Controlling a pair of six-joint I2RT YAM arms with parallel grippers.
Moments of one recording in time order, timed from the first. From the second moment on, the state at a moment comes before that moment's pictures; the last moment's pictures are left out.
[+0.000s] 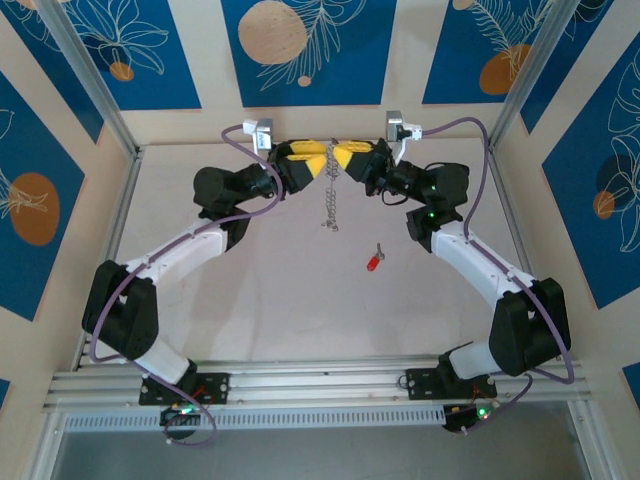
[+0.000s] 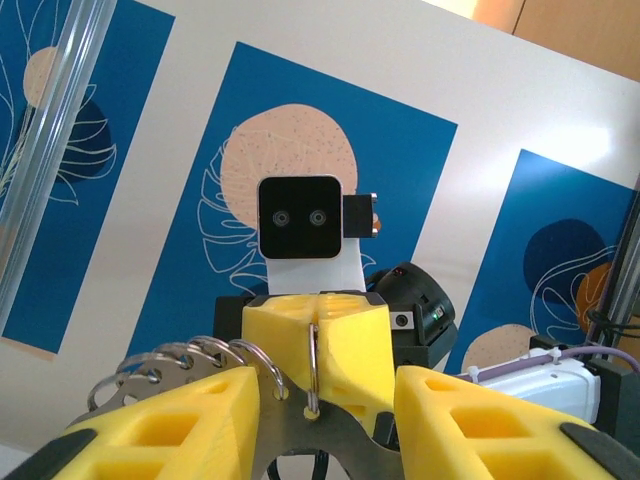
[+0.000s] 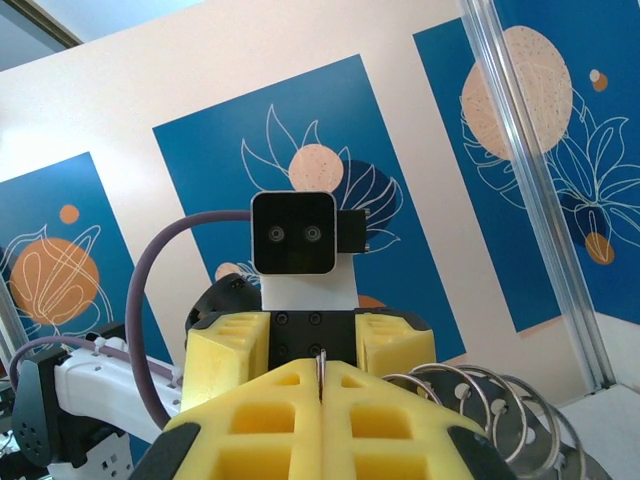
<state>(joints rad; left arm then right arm) -0.52 1.57 1.15 1.11 0.84 -0.90 0.38 1.41 1.05 1.00 -0.88 0.89</state>
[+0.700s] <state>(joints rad) -0.52 1.60 1.18 1.15 0.84 -0.94 0.40 1.44 1.07 1.02 -0.88 0.90</state>
